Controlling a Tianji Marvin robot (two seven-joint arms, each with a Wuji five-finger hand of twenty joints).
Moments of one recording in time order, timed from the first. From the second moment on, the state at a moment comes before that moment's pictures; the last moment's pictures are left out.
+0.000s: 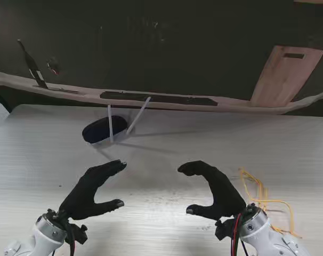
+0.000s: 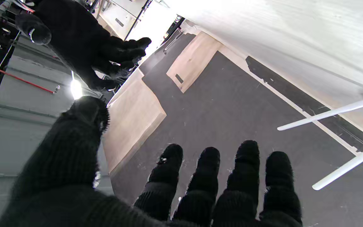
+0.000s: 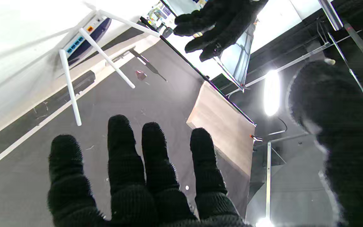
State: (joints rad) left arm 2.10 -1.12 -1.50 -1.93 0.58 -0.62 0.15; right arm -2.05 -1.12 1.42 -1.96 -0.39 -0.62 -0.08; left_hand 0.62 -0.36 0.30 0.00 0.37 0.20 0.18 0.19 0.34 0.28 0.26 0.24 0.31 0.36 0.31 0.35 0.00 0.31 0.66 0.37; right_hand 0.24 -0.96 1.13 -0.19 0.32 0.10 0.87 0.31 0.53 0.32 0.74 0.38 0.62 0.32 0.46 0.34 0.29 0.52 0.56 0.62
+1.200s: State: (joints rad) left arm 2.12 -1.11 -1.49 -1.91 0.58 -0.58 0.12; right arm -2.07 -1.08 1.89 -1.88 -1.02 -0.37 -0.03; left_hand 0.62 -0.35 0.30 0.00 0.37 0.20 0.19 0.19 0.36 0.28 0.26 0.24 0.31 0.36 0.31 0.35 0.00 0.31 0.66 0.37; right_hand 0.36 -0.89 1.07 -0.19 0.37 0.08 0.83 0.30 0.55 0.31 0.72 0.37 0.63 0.29 0.47 0.34 0.29 0.52 0.55 0.64
